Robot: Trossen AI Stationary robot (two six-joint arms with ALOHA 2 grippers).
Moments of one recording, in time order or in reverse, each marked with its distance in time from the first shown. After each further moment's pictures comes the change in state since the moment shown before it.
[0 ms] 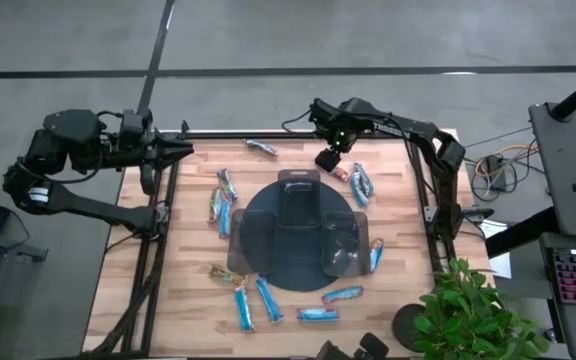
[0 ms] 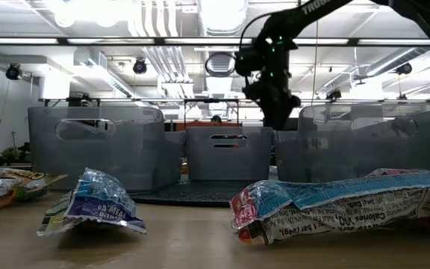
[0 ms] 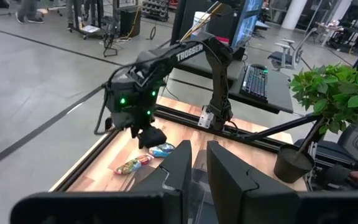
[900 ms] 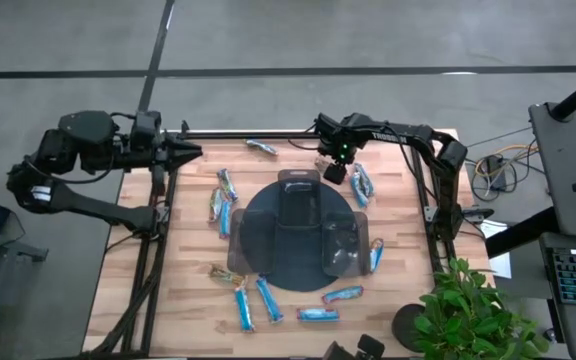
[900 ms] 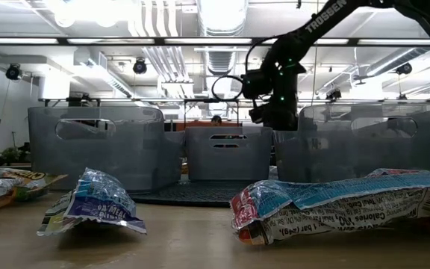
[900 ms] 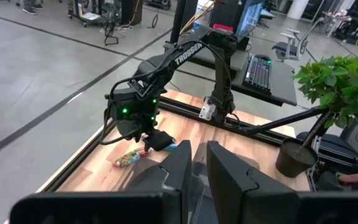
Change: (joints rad) left arm 0.000 0.026 0.000 0.000 0.000 -0.020; right arm -0.019 -0.014 -0.249 0.204 -0.057 -0.215
